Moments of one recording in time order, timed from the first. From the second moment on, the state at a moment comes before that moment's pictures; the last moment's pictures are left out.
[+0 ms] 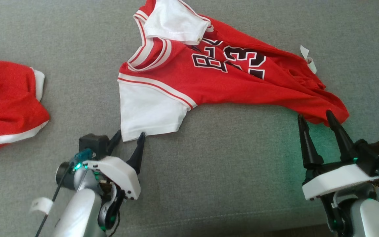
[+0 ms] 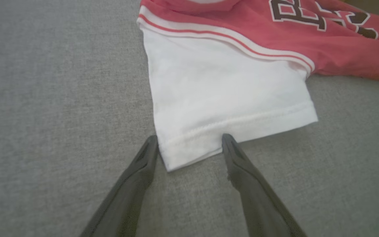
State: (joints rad) left arm -0.20 0.10 -0.31 0.34 -0.28 -0.04 0.04; right arm 0.00 -0.05 0.03 -0.07 0.15 0.13 0.05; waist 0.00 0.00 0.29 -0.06
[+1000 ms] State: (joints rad) left arm -0.25 0.10 -0.32 0.33 -0.29 -0.03 0.02; right arm -0.06 -0.05 -0.11 0.09 0.09 0.13 0.06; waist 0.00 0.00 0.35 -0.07
